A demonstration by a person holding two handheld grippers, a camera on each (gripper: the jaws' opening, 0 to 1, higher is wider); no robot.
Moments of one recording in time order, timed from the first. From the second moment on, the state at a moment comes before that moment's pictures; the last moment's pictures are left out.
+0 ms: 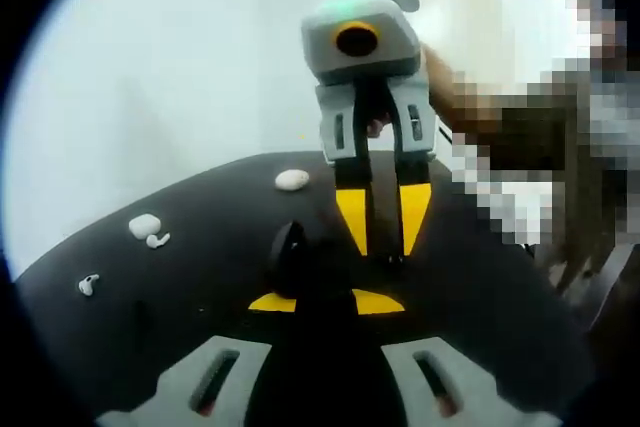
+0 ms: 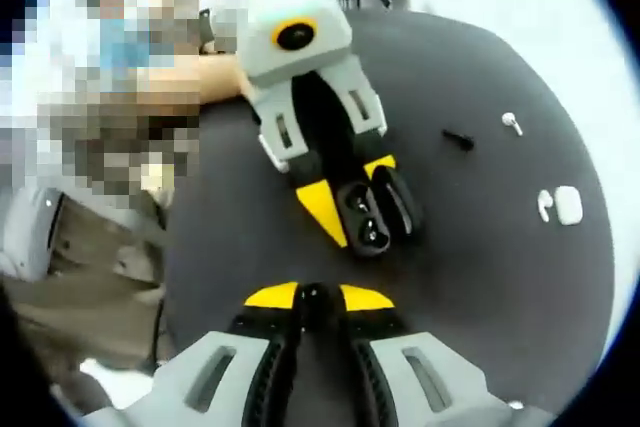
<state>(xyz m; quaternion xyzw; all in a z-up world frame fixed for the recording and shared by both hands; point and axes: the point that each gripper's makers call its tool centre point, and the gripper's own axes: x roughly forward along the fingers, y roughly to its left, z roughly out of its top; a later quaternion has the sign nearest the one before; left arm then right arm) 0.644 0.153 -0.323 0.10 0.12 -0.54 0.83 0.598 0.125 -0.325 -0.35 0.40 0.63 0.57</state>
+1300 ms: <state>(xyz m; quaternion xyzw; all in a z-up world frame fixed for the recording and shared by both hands) 0.641 0.153 -0.324 0.10 0.13 -0.54 0.83 0.624 0.124 -0.268 -0.26 0.13 0.69 0.66</state>
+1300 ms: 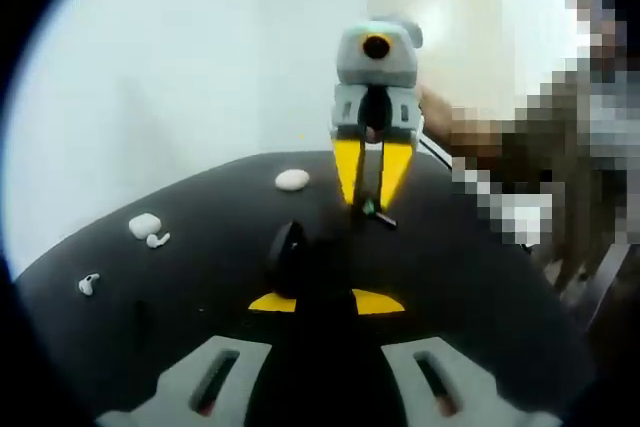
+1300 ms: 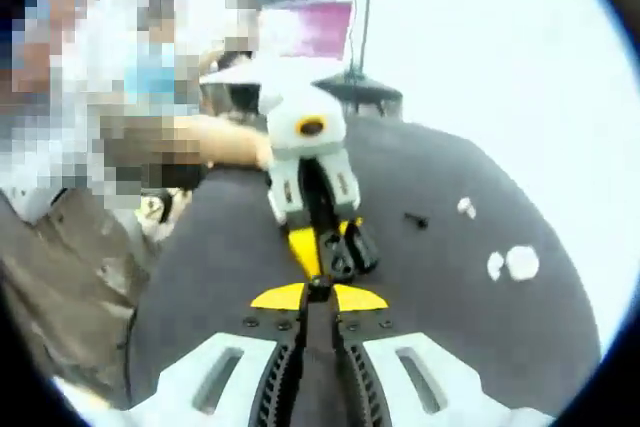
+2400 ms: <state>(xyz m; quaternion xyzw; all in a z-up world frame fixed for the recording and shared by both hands) 0.643 0.152 -0.323 0.10 0.13 -0.54 0.83 0.618 0.160 -0.272 -0.29 0.05 0.70 0.65</state>
